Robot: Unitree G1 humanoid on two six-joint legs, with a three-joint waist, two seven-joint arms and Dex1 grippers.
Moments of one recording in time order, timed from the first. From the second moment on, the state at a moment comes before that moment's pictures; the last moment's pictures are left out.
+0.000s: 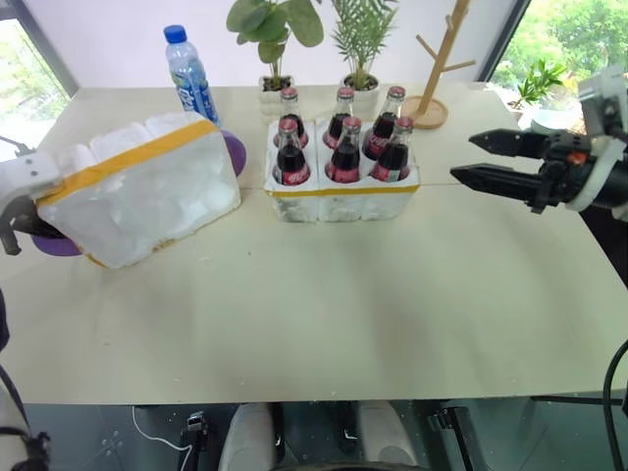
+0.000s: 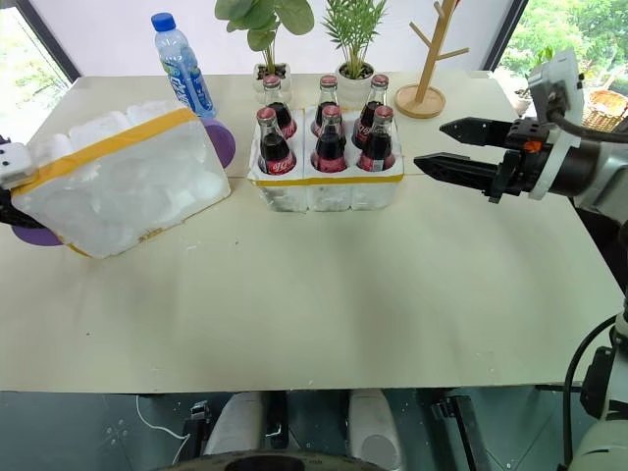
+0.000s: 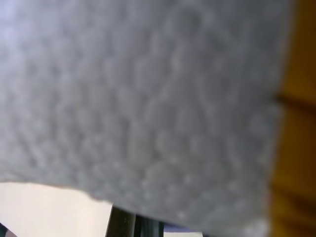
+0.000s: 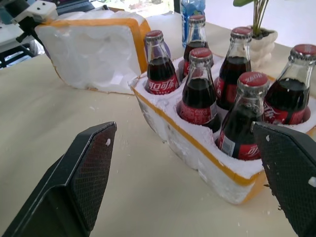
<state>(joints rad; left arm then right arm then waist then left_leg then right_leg) -1.23 1.14 -0.28 1.32 0.40 -0.13 -1.42 -0.63 -0.99 -0.32 -0.11 0.79 0.97 1.01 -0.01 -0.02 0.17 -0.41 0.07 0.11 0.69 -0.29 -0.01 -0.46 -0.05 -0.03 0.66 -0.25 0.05</state>
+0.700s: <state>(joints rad) -1.30 0.95 -0.13 0.95 0.36 -0.33 -0.61 -0.47 -1.01 -0.42 -0.15 0.79 0.95 0.93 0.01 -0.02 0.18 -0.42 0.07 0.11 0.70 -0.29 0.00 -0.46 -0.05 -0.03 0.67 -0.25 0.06</state>
